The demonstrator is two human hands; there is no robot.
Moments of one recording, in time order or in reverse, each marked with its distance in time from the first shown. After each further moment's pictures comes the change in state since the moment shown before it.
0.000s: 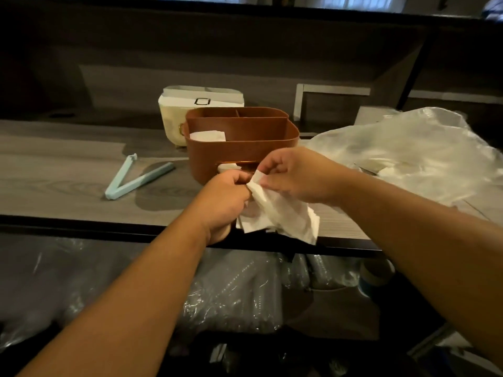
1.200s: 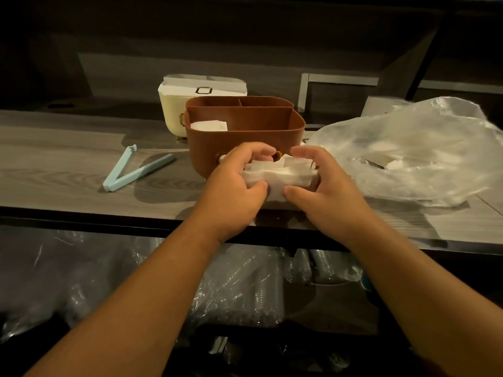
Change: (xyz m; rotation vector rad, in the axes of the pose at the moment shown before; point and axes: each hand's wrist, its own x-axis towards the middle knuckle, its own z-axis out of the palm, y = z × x) left_hand -0.016 -0.003 -0.004 0.289 -0.028 0.487; right_hand -0.043 0.036 0.039 0.331 0.374 -0.035
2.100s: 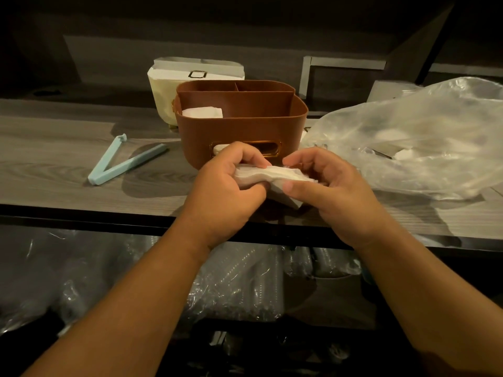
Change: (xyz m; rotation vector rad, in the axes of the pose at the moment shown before) left_hand -0.005 -0.012 0.000 -0.048 0.038 -0.007; right_hand -0.002 0.012 -0.002 0.267 -0.112 -0.059
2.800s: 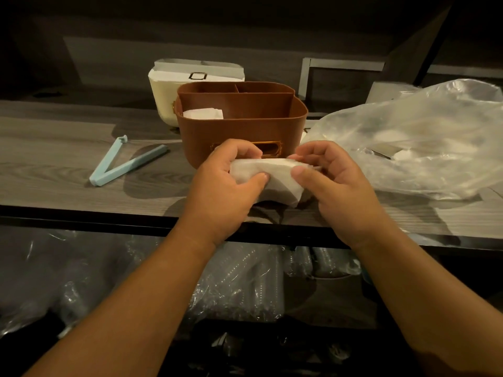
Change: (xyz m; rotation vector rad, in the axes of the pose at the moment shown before) left_hand 0.002 0.000 0.002 0.049 0.101 -0.008; right_hand 0.002 -0.002 0.006 0.100 0.137 0.034
